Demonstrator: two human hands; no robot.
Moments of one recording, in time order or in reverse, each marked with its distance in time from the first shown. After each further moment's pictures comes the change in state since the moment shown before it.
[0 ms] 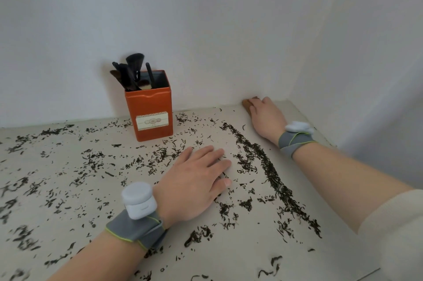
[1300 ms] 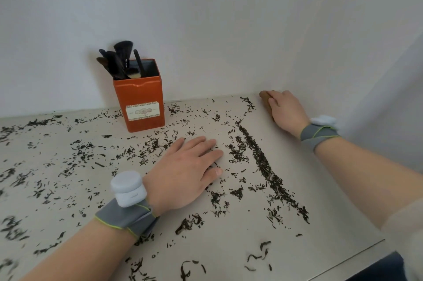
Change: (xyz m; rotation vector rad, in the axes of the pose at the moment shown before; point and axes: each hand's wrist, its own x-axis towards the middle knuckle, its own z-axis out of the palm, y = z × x) left_hand 0.001 -0.004 0.005 0.001 0.018 0.004; right_hand -0.013 0.066 -0.031 0.031 -0.030 0.071
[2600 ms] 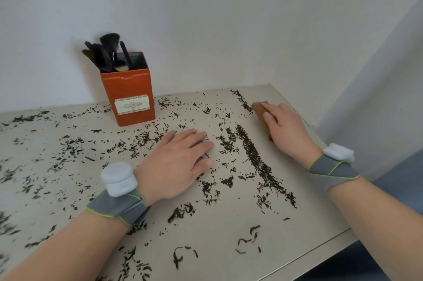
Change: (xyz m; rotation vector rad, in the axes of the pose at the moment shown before) left_hand -0.001 0.003 -0.006 0.003 -0.027 -0.010; right_hand -0.099 -0.011 -0.013 0.111 0.090 -0.097
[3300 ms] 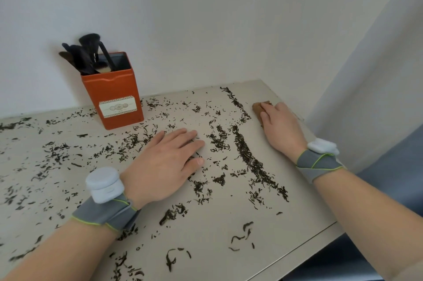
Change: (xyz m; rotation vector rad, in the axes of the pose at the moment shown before) left_hand 0.002 -0.001 0.004 -0.009 0.008 0.001; right_hand -0.006 0.016 0.007 -0.147 -0.024 0.160
